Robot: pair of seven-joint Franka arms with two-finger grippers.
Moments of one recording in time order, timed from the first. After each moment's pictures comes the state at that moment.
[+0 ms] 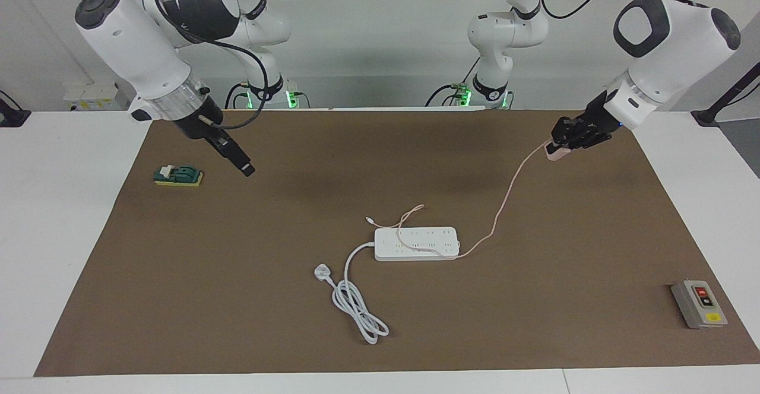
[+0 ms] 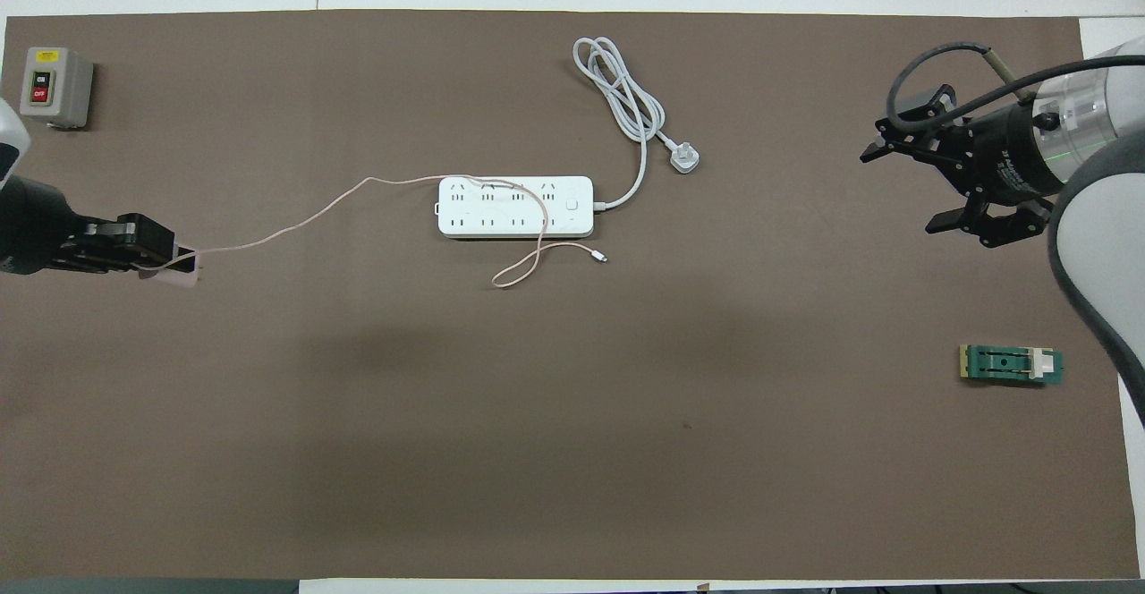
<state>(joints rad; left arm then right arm) 0.01 -0.02 0.06 -1.80 -0.29 1.64 0.12 0.11 0.07 -0.07 -1.64 0.22 1.73 0.70</state>
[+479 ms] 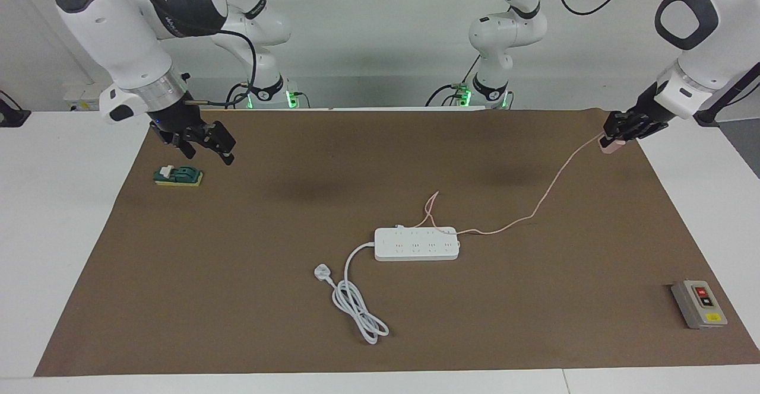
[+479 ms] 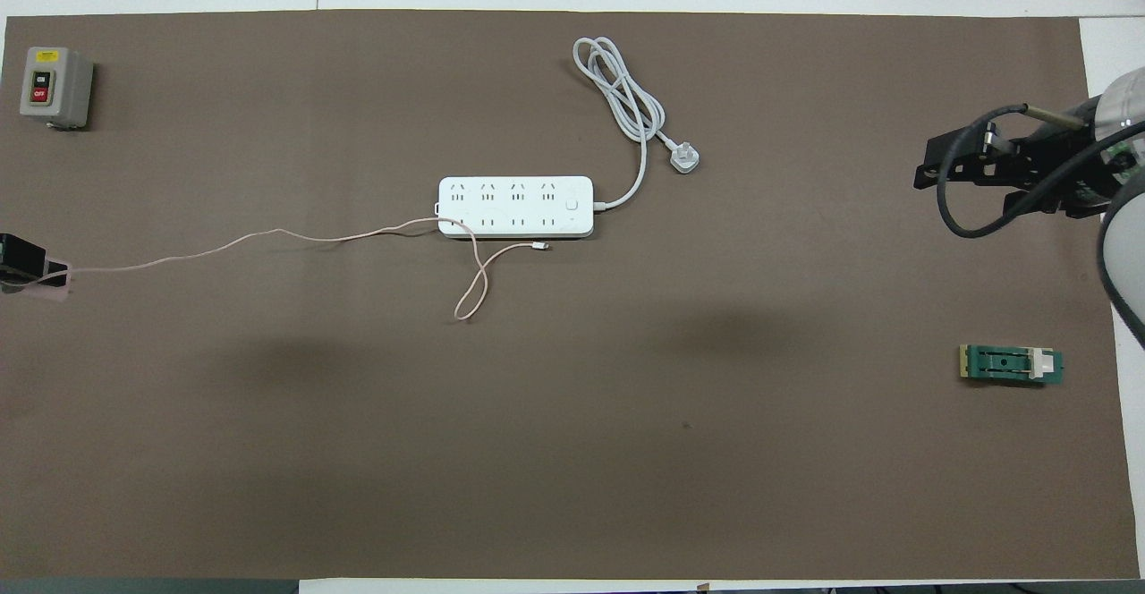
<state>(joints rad) 0.14 -0.02 0.07 -1.77 -0.13 1.65 0.24 0.06 0.04 -0.07 -1.64 0.12 1.69 0.19</state>
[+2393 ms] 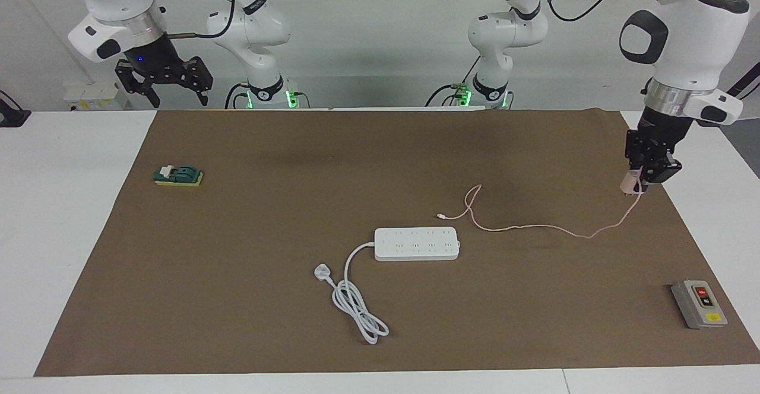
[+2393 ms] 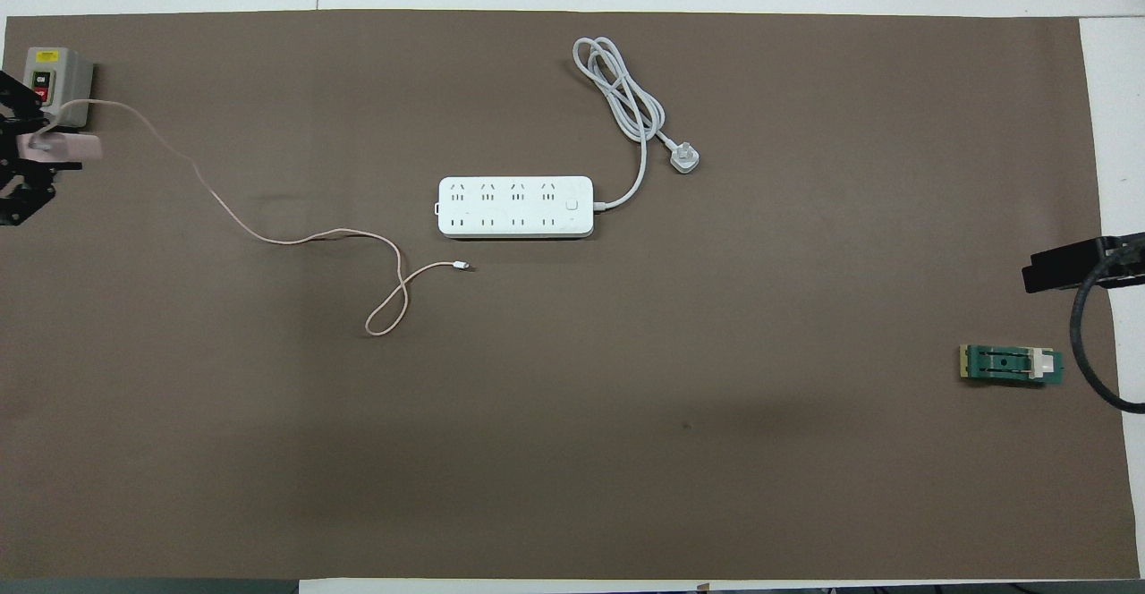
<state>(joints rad) -0.01 0.00 0.03 -1.84 0.01 2.15 -1.50 0.03 -0.12 -0.05 -1.64 -0.02 1.46 -0.06</state>
